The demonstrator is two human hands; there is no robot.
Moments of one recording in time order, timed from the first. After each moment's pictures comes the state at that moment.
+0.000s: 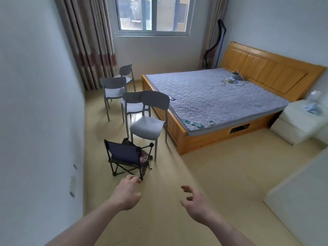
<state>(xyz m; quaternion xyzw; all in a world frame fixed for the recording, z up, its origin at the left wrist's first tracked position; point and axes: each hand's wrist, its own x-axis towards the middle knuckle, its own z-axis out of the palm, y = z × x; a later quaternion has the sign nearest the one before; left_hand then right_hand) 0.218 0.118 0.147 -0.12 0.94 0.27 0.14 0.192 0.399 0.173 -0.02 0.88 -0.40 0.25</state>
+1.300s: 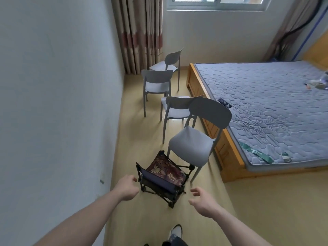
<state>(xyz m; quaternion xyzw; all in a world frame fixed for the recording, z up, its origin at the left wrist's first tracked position) -0.113 -0.221 0.080 -0.34 0.85 0.31 0.25 -0.226 0.077 0.080 -0.05 0.87 -0.28 0.40</state>
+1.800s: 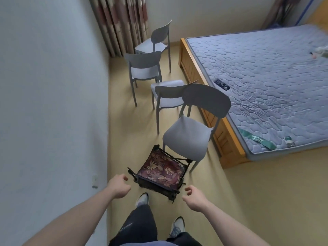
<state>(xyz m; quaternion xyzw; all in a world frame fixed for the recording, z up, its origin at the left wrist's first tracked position) -0.222 -0.274 0.031 -0.36 0.83 0.27 0.33 -0.319 0.035 0.016 0.02 0.84 -0.26 0.47</state>
